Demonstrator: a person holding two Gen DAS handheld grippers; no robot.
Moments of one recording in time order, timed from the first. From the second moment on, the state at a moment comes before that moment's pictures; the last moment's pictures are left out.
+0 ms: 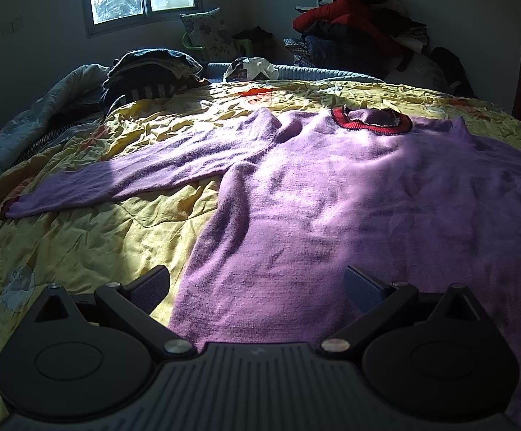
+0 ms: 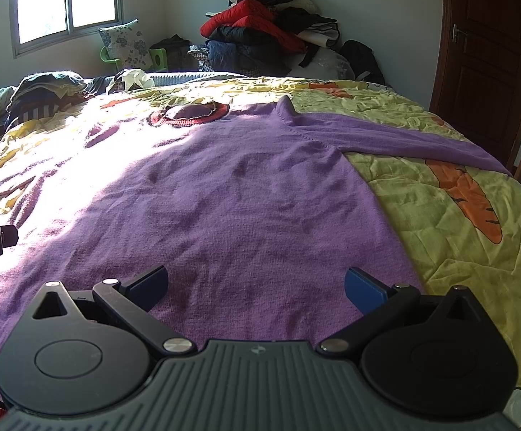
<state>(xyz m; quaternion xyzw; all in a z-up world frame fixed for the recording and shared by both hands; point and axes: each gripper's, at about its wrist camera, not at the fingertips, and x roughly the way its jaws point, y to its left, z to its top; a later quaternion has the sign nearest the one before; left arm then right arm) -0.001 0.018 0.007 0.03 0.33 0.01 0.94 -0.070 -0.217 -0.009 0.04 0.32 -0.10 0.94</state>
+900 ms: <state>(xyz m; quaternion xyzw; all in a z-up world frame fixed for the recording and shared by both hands) 0.002 0.014 0.007 0.04 0.33 0.01 0.94 -0.069 -0.226 -0.009 0.05 0.32 -0.09 0.94</state>
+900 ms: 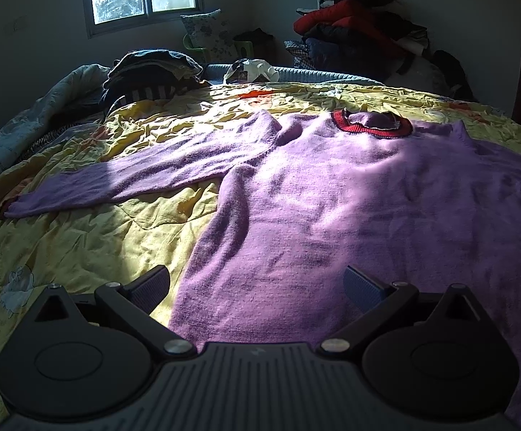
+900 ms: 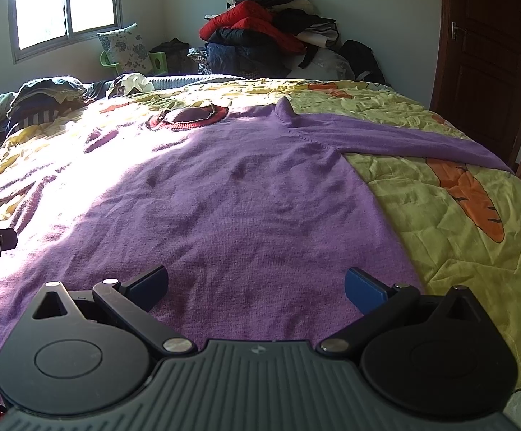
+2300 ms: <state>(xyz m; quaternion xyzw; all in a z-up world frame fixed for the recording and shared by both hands) 0.079 -0.035 0.022 0.07 0.36 -0.01 0.93 -0.003 -0.550 -0.022 0.37 0.21 -0.20 0.88</state>
